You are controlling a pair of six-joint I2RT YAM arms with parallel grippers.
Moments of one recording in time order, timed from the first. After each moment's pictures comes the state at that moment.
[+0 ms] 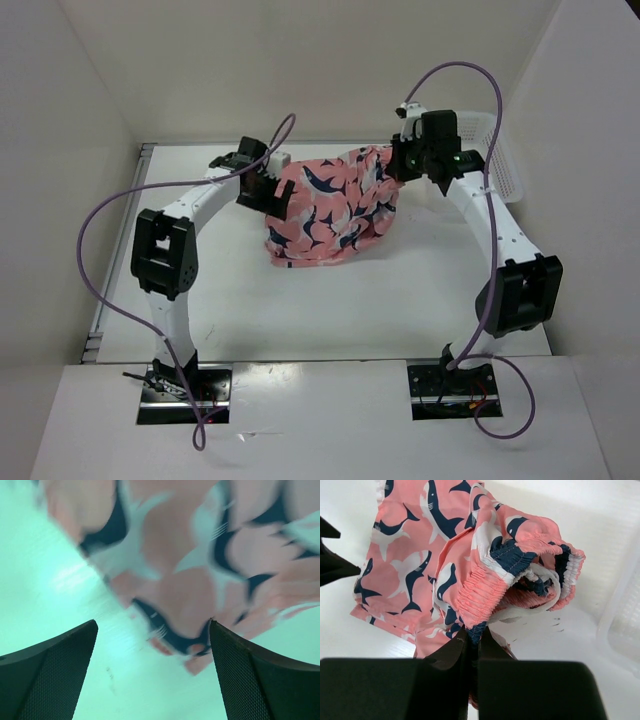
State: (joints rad) left arm -0.33 1.99 1.71 -0.72 0.19 0.07; right arm 0.20 1.60 1.55 -0.58 -0.23 0.01
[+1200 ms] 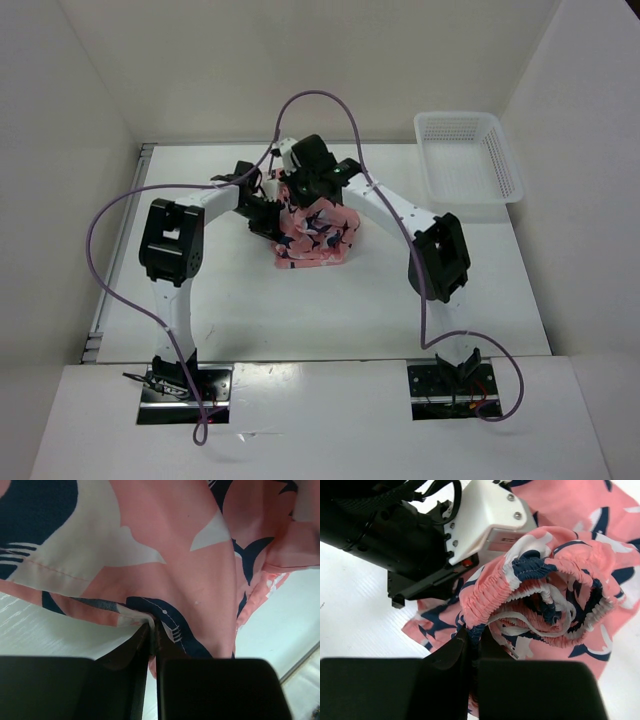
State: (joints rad) left arm -0.22 2.13 1.53 -0.64 0.53 0.06; right arm 0.68 2.06 1.90 -0.58 -0.10 -0.06
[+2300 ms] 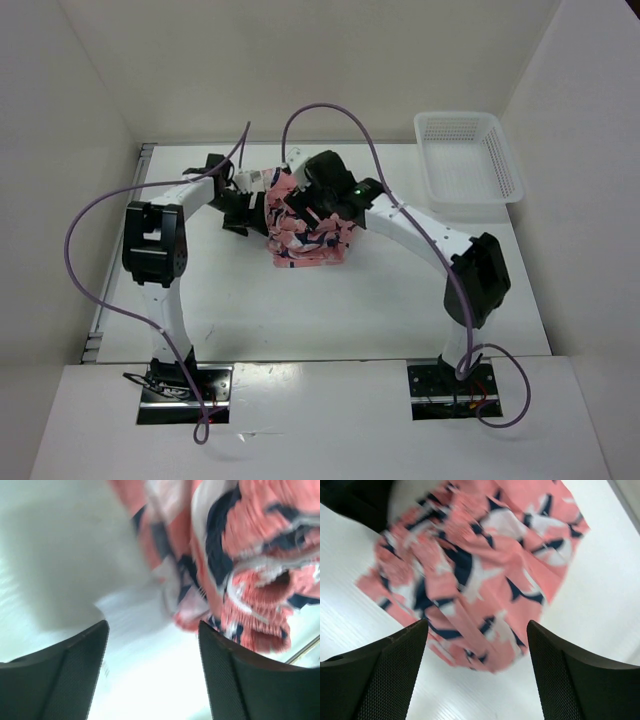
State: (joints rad) left arm -0.09 2.09 1.55 -0.73 0.54 0.05; right arm 0.74 1.82 1.62 -0.49 0.09 -0.23
